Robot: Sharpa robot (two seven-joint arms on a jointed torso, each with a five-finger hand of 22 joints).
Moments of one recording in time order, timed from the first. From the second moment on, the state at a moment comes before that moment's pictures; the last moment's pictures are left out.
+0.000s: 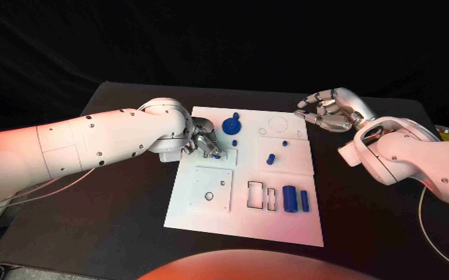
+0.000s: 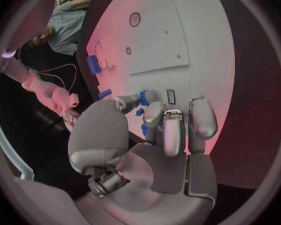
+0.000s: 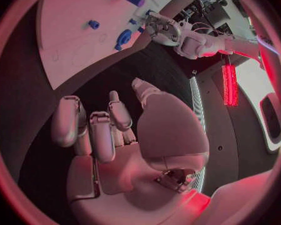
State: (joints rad) left arm 1.22 -0.76 -0.07 1.50 -1.07 0.22 -0.53; left_hand 1.01 -0.19 0.71 0.29 0.05 0.92 -0.01 0.94 0.81 1.35 -0.07 1.27 1.03 1.46 -0.11 1.54 1.31 0.11 1.32 0.01 1.38 1.15; right arm 1.24 -0.93 -0.15 1.58 -0.88 -0.55 0.09; right_hand 1.21 -0.15 0.28 0.20 0.22 0.85 0.16 0.24 0.43 1.29 0.08 1.27 1.21 1.47 0.01 1.51 1.31 0.07 1.37 0.11 1.24 1.30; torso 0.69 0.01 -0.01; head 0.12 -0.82
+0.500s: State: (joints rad) left arm 1.22 -0.76 -0.07 1.50 -1.07 0.21 -0.53; left_hand 0.95 -0.18 0.61 0.30 0.05 0.92 -0.01 0.93 0.81 1.35 -0.07 1.27 1.04 1.46 -0.11 1.54 1.31 0.11 1.32 0.01 1.38 1.15; right arm 1.24 -0.93 -0.15 1.58 -0.88 -0.55 0.09; right_hand 1.21 -0.15 0.27 0.21 0.22 0.85 0.16 0.24 0.43 1.29 0.08 1.27 1.21 1.47 0.01 1.51 1.31 0.07 1.37 0.11 1.24 1.30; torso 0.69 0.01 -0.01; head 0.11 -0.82
